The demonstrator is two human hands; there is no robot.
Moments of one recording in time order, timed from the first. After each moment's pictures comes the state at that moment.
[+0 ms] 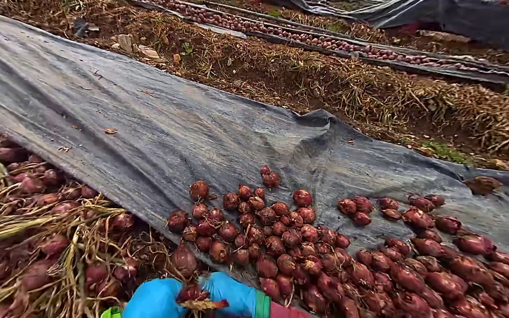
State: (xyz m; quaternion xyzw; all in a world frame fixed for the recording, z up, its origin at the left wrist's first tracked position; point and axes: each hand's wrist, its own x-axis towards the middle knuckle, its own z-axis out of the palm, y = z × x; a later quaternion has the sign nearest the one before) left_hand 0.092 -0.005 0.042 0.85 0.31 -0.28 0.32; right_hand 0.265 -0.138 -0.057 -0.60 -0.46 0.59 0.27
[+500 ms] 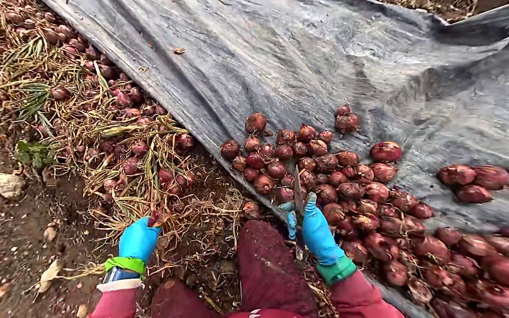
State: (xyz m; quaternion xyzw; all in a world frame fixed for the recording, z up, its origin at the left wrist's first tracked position) left_hand -0.087 -0.047 -0.021 0.62 0.73 -0.16 0.22; right_hand 0.303 -0.226 -0.097 -0.68 -0.17 0.50 0.50
